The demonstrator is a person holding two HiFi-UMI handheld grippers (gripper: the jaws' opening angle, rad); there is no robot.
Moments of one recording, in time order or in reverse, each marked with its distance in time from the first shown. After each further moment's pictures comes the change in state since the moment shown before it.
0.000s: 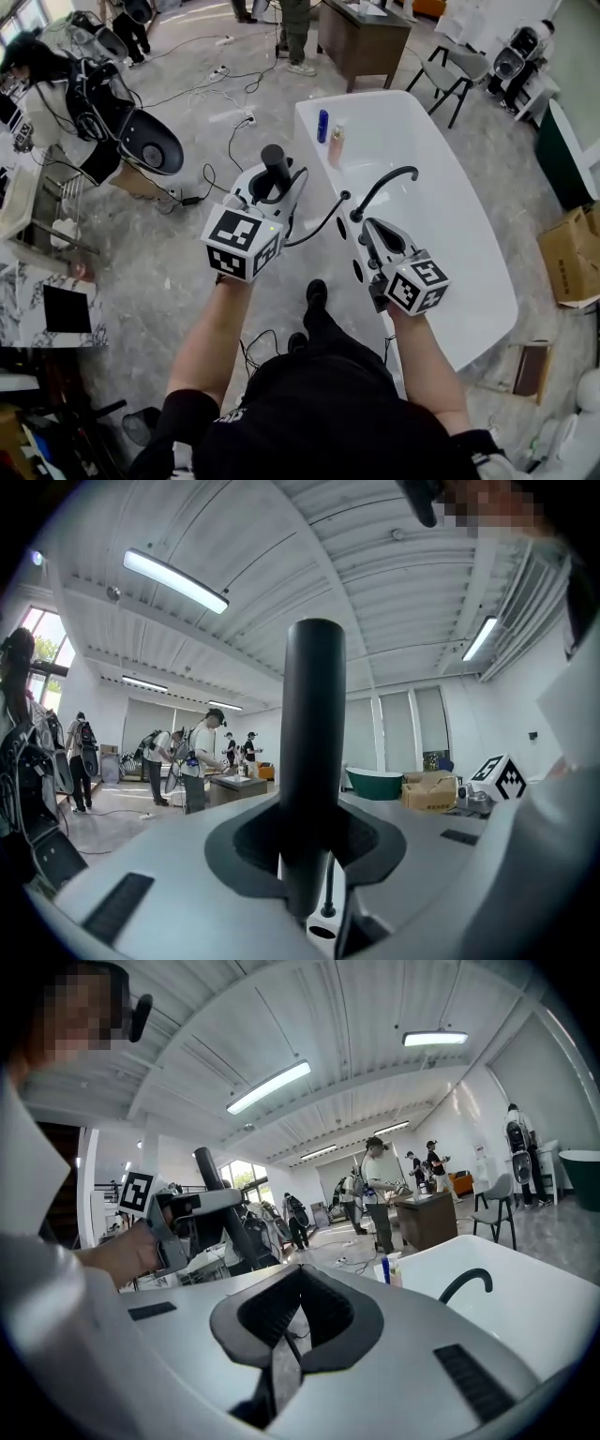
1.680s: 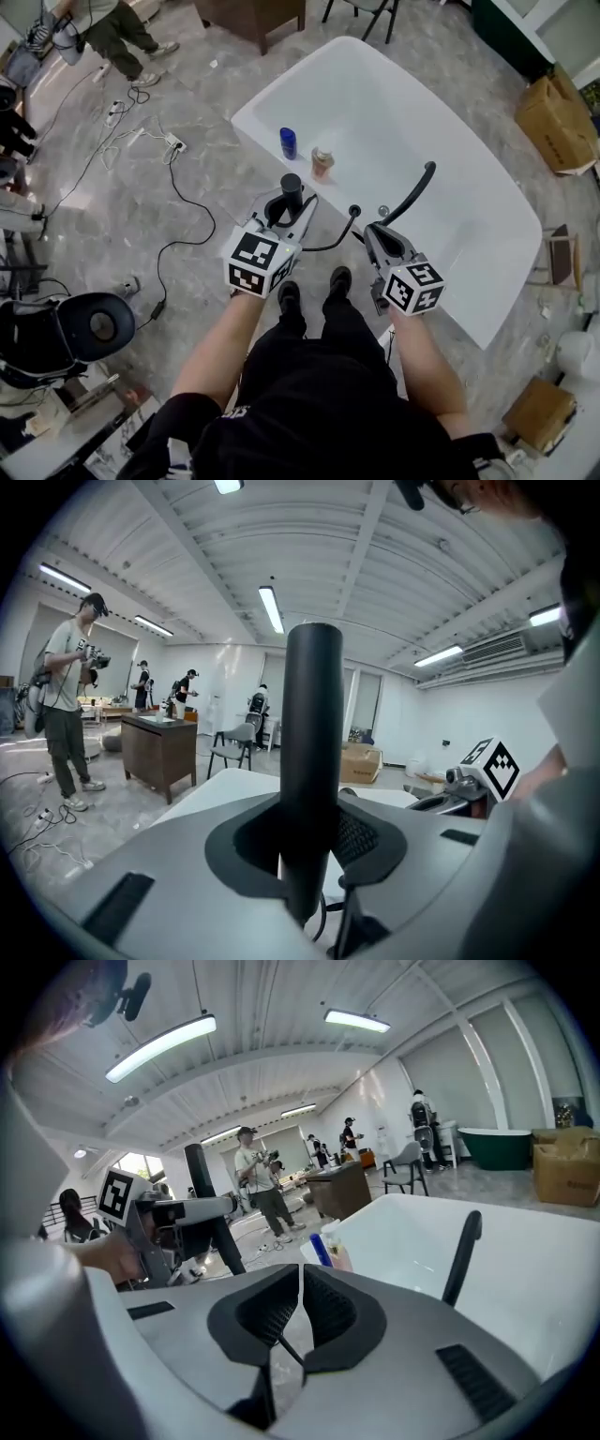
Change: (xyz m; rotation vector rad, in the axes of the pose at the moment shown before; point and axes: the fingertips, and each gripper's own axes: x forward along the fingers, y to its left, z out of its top) left arm 0.301 0.197 -0.165 -0.057 0.267 -0.566; right arm 0.275 -0.179 -0.043 0.292 0.075 -0.550
